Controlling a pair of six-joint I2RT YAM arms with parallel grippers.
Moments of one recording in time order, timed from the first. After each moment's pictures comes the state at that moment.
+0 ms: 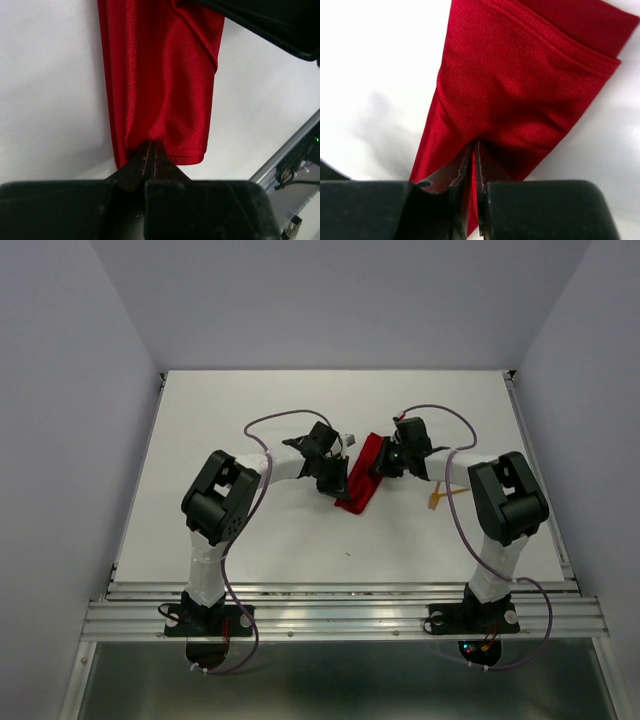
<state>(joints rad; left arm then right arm) -0.64 1.99 1.27 -0.32 0.46 -0.43 0.34 1.84 1.00 0.03 -0.26 0.60</state>
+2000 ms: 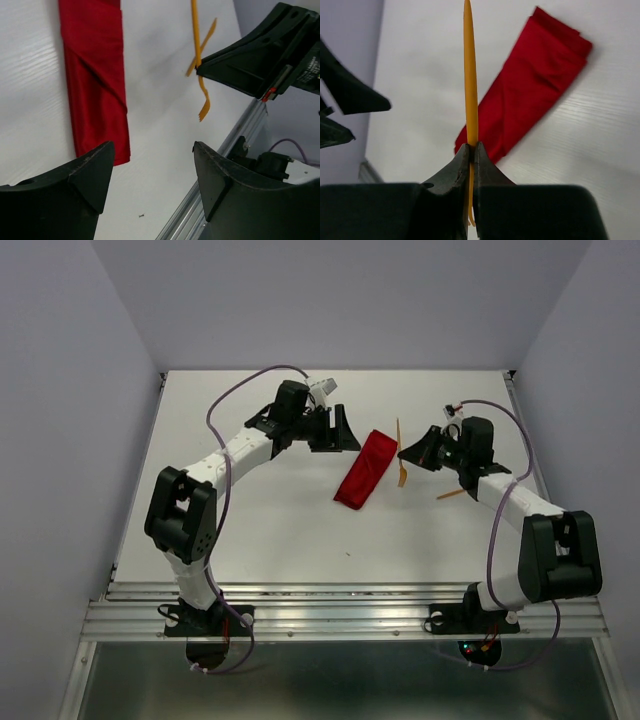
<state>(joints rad) -0.52 1.78 1.42 -0.31 0.53 -0.52 0.09 1.43 0.81 0.10 -0.52 0.54</state>
